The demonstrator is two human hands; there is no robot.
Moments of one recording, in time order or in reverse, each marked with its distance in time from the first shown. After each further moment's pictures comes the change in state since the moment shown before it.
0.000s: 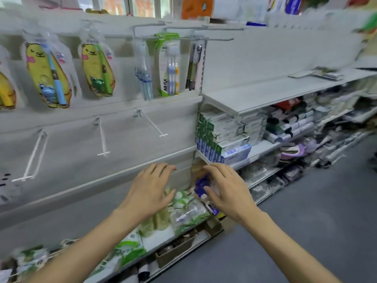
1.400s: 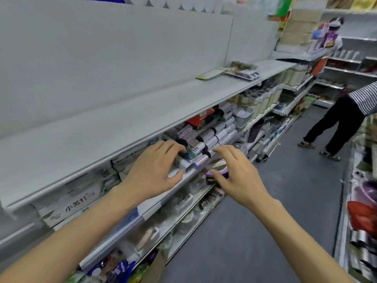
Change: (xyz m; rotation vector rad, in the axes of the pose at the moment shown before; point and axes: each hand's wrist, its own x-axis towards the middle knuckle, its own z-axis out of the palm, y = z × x) left_hand 0.590 0.349 0.183 -0.243 0.033 0.353; right_hand 0.092 0.634 -0.141 -0.078 0.070 0.325
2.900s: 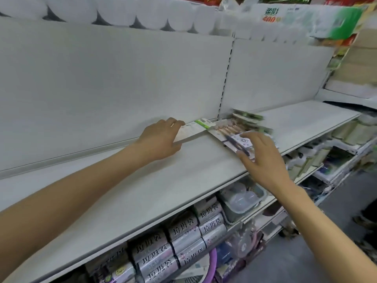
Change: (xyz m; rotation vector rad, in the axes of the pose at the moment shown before) left_hand 0.631 -0.147 0.216 0.264 -0.070 -0.355; right_hand 0.508 0.516 0.029 0.115 0.119 -0.126
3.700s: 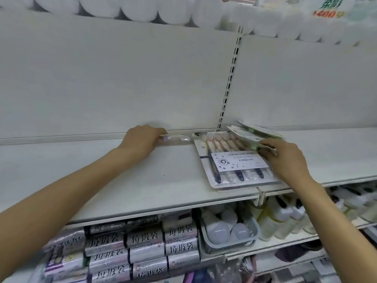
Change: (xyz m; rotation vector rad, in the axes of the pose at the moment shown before) left_hand 0.053 0.047 0.037 0.068 0.001 -0.433; right_hand 0.129 0.190 0.009 0.101 -0.172 0.023
